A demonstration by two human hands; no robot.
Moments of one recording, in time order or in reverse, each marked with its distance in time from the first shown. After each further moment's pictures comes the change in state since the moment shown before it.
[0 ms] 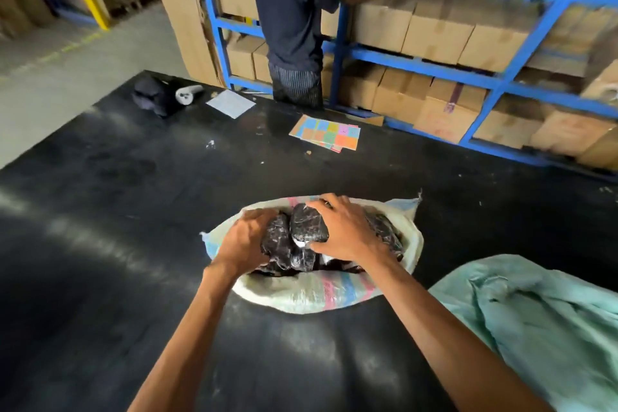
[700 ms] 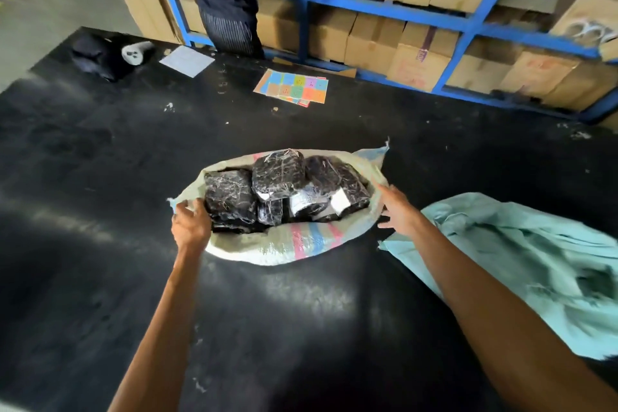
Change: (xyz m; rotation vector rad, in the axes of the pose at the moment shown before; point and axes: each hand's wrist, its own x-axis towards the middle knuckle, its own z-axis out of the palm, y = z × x) left_hand -0.022 -0.026 0.050 -0.593 0.287 -1.079; right_hand -0.088 0.149 0.058 1.305 -0.054 1.166
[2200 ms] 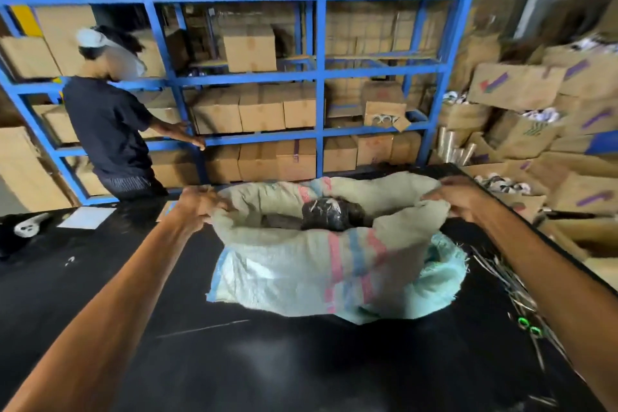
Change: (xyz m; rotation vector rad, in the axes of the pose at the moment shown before) left_hand -0.273 0.220 0.026 0.070 -0.753 0.553; right_hand -0.298 0.037 -0.365 0.049 0.571 -0.396
